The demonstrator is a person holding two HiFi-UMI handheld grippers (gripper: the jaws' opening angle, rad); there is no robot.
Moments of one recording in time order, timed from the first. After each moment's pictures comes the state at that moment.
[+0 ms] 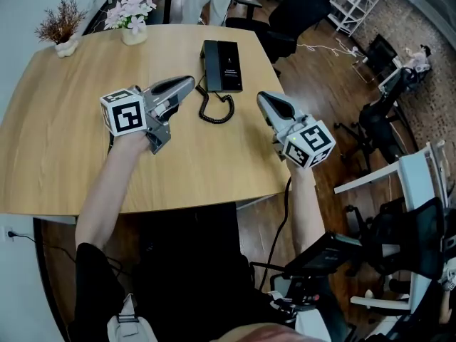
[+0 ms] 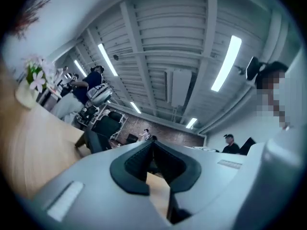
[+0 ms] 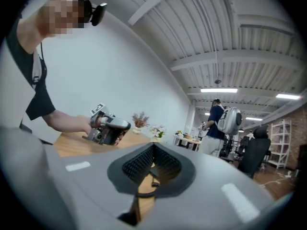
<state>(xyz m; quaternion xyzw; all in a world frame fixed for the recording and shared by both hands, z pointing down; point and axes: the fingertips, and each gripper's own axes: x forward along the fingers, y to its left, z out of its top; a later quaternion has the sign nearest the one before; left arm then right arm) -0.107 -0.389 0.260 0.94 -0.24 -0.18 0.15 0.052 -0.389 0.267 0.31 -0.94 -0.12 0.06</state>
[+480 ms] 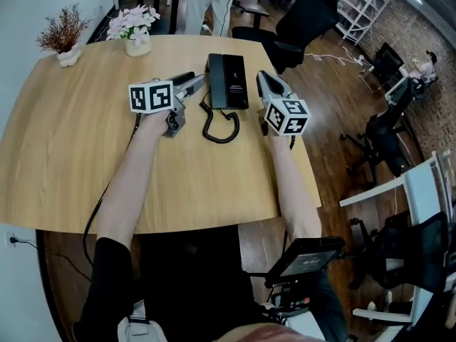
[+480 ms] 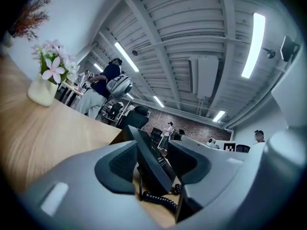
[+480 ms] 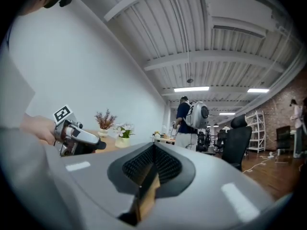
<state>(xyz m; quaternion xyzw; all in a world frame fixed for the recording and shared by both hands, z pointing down) -0.120 -0.535 0.333 0.90 -0.37 -0.10 0.20 0.048 -0.563 0.290 0.44 -0.90 -0.07 0.00</state>
